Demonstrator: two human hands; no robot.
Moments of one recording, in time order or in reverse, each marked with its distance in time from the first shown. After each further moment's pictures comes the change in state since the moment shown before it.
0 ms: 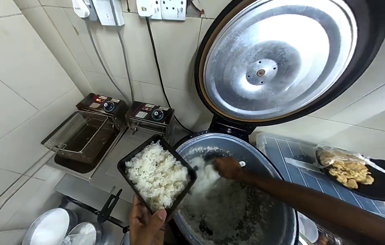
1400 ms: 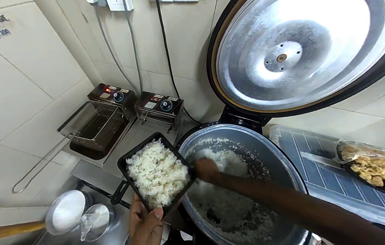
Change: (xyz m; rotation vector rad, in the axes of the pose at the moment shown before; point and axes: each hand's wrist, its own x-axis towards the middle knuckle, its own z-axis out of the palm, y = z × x) left_hand -0.015 0.016 -0.037 -0.045 -0.057 0.001; right_hand 0.011 -0.122 0.019 0.108 0.012 -0.130
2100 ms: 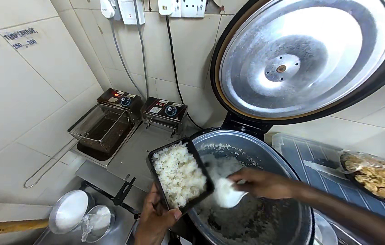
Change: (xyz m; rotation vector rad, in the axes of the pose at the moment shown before) left_hand 0.017 -0.009 -0.008 0.256 -0.302 -0.066; right_hand -0.149 0.092 -0.075 0.498 -0.102 -0.455
